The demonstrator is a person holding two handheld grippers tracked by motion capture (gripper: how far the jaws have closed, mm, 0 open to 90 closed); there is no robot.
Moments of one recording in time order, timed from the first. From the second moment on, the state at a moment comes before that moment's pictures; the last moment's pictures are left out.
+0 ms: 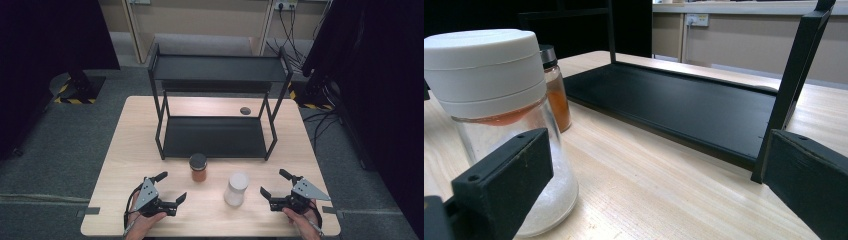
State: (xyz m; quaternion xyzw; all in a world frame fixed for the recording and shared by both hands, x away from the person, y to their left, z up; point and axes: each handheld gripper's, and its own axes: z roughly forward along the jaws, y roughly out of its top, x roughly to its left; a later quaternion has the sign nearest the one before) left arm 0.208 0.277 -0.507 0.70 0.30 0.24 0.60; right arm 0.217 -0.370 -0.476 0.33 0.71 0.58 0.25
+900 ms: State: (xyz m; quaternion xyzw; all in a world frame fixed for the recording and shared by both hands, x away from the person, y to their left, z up) left arm 0.209 0.275 -0.505 0.70 0.30 0.24 0.60; right arm 0.215 -0.374 -0.473 0.33 0.70 0.59 0.25
